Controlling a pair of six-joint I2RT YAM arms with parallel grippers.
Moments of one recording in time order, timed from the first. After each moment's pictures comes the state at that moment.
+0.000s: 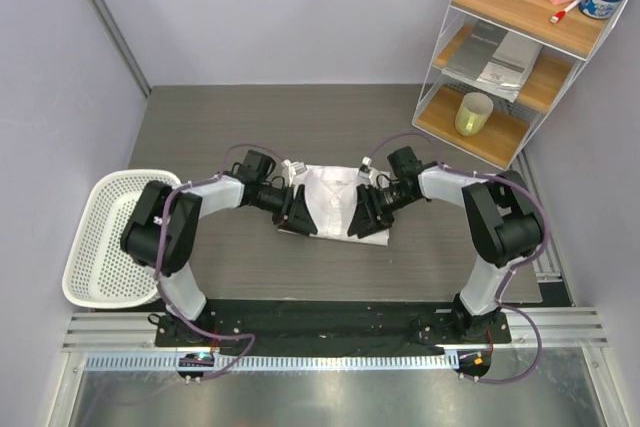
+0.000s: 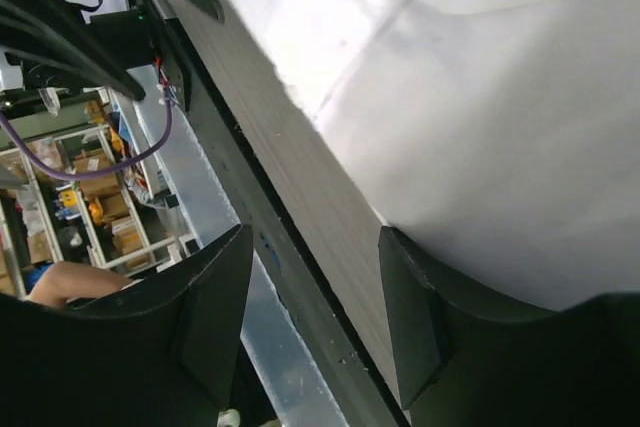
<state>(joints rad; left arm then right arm) -0.40 1.72 0.91 -0.30 1.04 -0.27 0.36 1.74 0.96 -0.48 -0.95 0.15</state>
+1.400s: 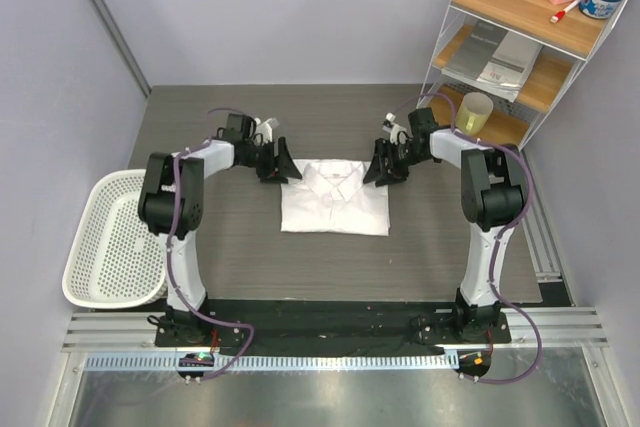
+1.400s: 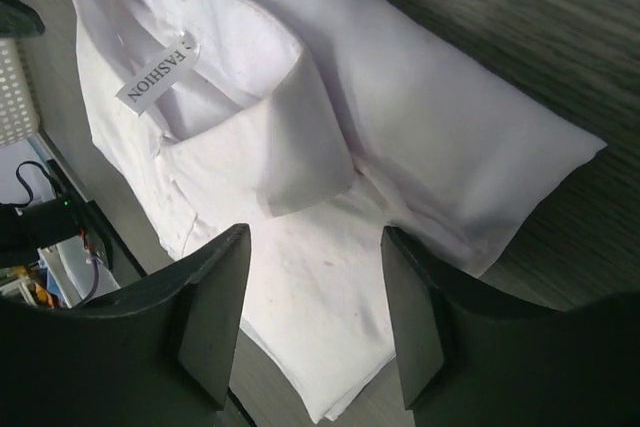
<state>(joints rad) -0.18 2.07 1.31 -0.26 0.81 -0.34 0.15 2.07 1.39 -0.51 -0.74 0.11</state>
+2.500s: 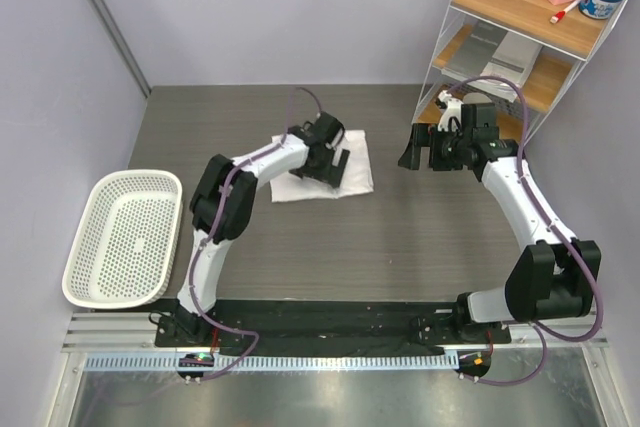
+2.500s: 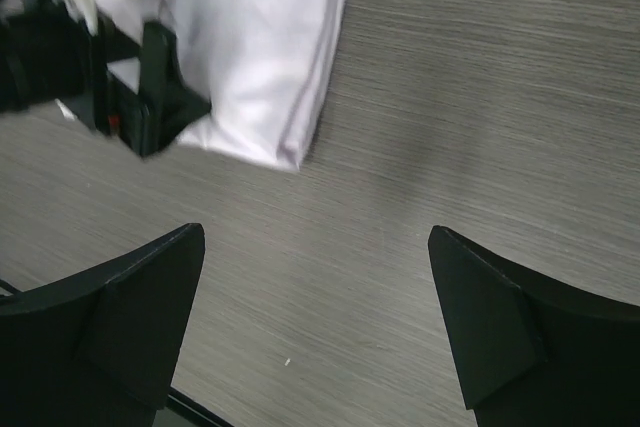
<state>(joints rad) -0.69 2.17 1.68 -0.66 -0.15 -0.30 0.06 1.37 1.15 -0.56 -0.40 0.11</state>
